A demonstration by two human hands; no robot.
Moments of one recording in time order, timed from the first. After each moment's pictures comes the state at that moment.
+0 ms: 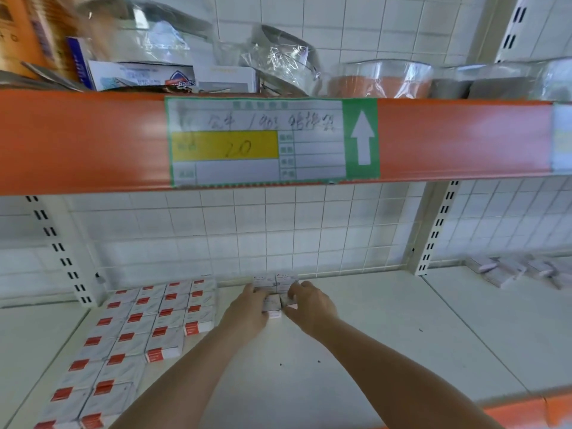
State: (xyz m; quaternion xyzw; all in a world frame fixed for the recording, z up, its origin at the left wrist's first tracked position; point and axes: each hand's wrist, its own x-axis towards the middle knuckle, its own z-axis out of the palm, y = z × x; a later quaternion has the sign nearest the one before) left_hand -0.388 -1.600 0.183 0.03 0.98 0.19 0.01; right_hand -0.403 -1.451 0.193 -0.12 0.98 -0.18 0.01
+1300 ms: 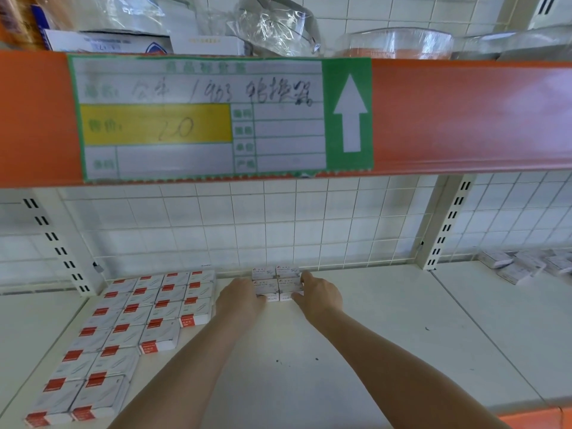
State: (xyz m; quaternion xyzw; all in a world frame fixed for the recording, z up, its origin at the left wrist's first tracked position) left_hand -0.418 -1.609 0.160 -0.10 0.98 0.19 -0.02; right_hand -0.426 -1.443 0.182 -0.07 0.98 -0.17 0.03
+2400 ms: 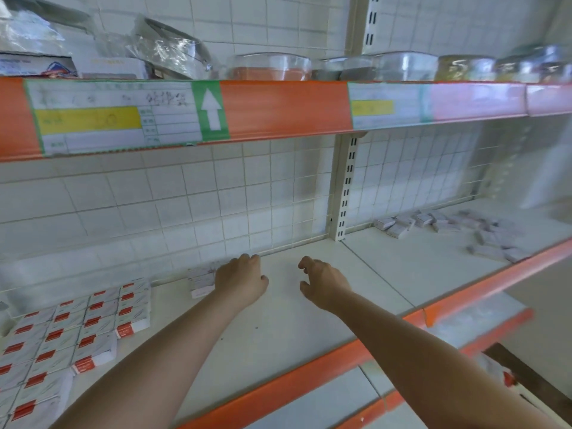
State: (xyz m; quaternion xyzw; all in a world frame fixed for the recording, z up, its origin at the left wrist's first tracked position) left_hand -0.365 -1.498 0.238 0.13 0.99 0.04 -0.05; right_hand -0.340 -1.322 0.219 0.00 0.98 -0.17 -0.03
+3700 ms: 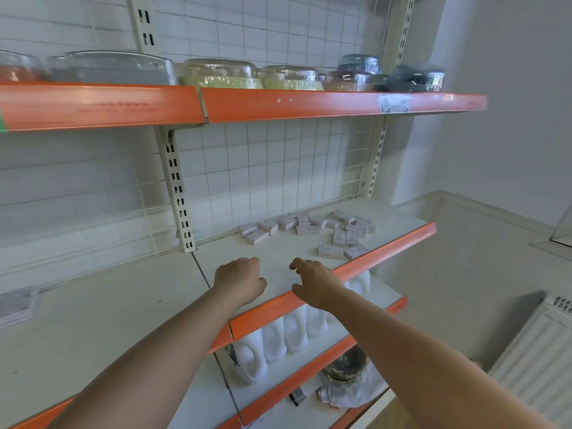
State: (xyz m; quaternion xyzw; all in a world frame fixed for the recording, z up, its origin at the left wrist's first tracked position) left_hand -0.315 -1.126 0.241 0.23 0.97 0.05 -0.02; right_hand -0.256 -0.961 0.235 0.05 0.99 -0.14 -0.01
